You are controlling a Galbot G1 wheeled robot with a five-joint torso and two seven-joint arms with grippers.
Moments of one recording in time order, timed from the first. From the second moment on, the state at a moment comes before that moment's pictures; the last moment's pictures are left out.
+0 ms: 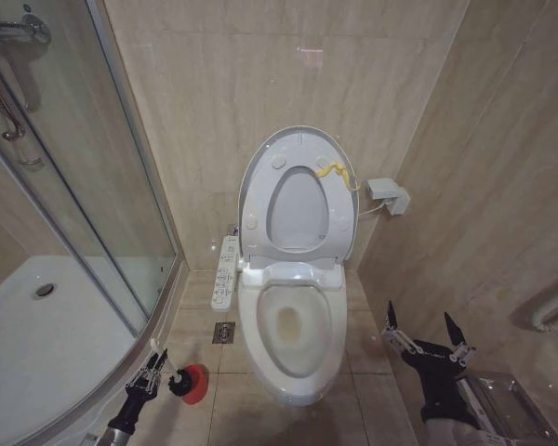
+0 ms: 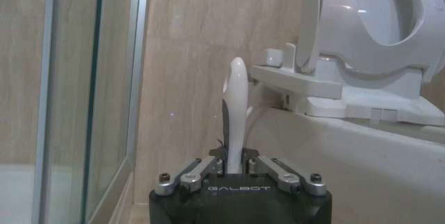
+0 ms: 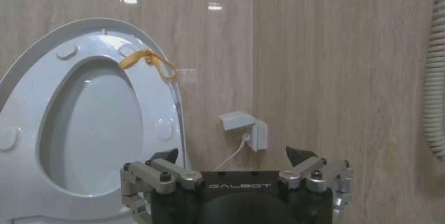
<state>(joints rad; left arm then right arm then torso) 1.16 -1.17 -0.49 -0.87 -0.73 -0.82 0.74 -1.90 1.56 0.56 2.45 0.04 0.10 0.26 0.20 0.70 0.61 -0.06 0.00</state>
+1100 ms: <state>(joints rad) 0.98 -1.20 -0.40 -0.61 -0.77 -0.82 0.79 -1.90 1.56 0.56 2.45 0.04 0.10 0.26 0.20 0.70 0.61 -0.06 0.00</state>
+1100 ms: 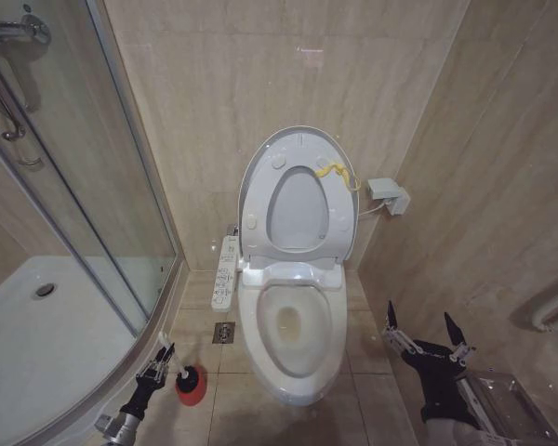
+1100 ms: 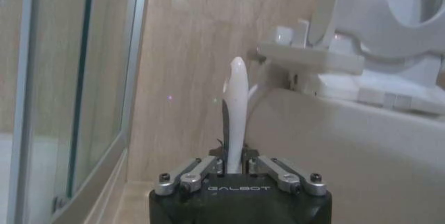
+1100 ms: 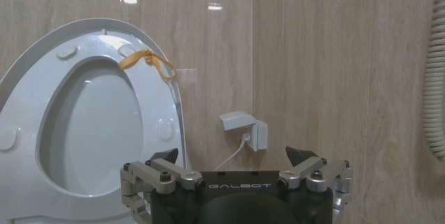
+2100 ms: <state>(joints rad) 1.03 -1.21 -0.42 -0.61 -0.50 -0.82 0.72 -1.90 1.56 0.56 2.45 0.04 0.10 0.26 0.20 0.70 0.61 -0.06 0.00</state>
